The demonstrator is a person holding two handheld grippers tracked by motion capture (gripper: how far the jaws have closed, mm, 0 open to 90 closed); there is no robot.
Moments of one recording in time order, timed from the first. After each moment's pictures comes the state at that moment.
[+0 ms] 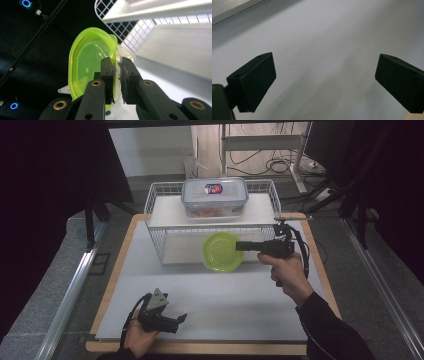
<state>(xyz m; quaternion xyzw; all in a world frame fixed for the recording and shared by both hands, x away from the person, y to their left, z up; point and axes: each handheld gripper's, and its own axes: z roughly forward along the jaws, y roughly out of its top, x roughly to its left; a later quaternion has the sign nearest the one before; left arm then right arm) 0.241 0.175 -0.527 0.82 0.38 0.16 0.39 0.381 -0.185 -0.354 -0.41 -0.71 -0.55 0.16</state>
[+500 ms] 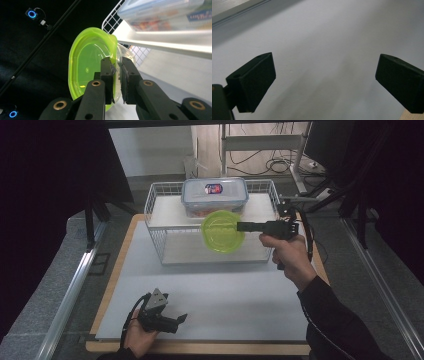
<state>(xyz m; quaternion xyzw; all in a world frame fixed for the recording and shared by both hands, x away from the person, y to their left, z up) 0.241 0.176 -0.526 0.82 0.38 0.15 0.40 0.396 -0.182 -0.309 -0.40 -0.70 -0.57 0.14</state>
